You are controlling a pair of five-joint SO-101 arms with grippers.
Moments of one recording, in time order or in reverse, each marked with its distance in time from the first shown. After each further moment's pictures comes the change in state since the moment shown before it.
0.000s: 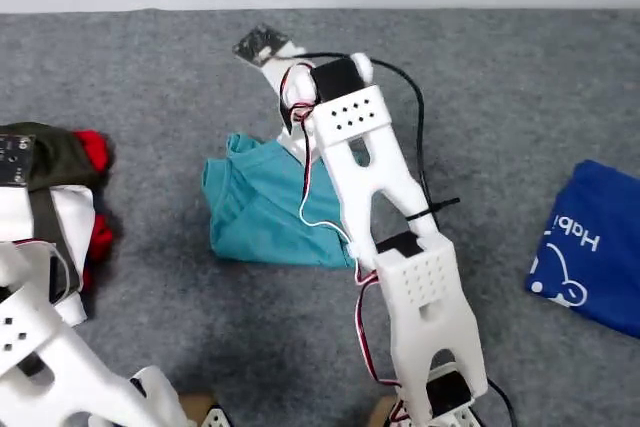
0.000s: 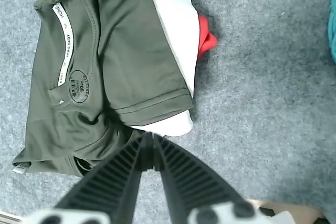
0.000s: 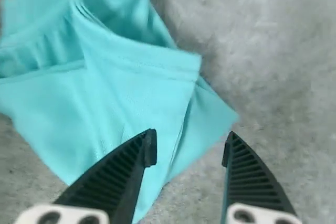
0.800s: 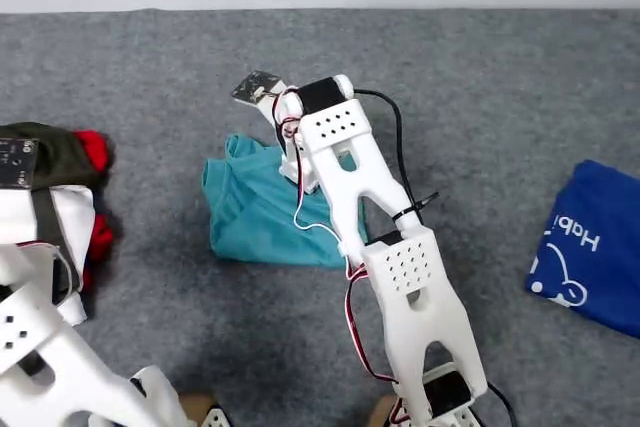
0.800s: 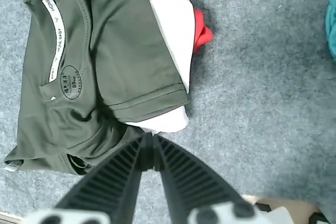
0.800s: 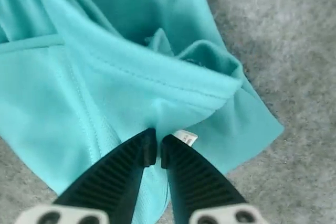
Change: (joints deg) left arm 0.0 -0.2 1.8 0.1 0.0; right arm -0.6 8.8 0.0 0.0 4.5
